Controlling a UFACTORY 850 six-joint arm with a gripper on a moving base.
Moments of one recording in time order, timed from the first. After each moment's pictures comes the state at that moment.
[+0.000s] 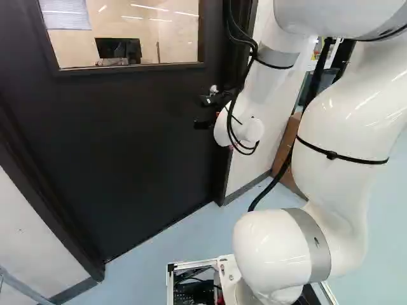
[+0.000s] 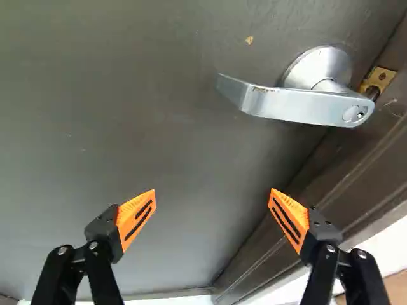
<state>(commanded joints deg) -3.0 -7.8 -31.3 -24.7 51.6 0.0</state>
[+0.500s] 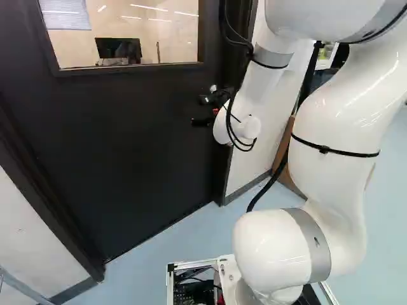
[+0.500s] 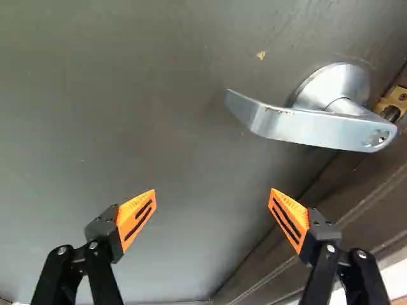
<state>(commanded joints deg) -2.9 -11.1 -35.0 -27.9 53.5 0.0</state>
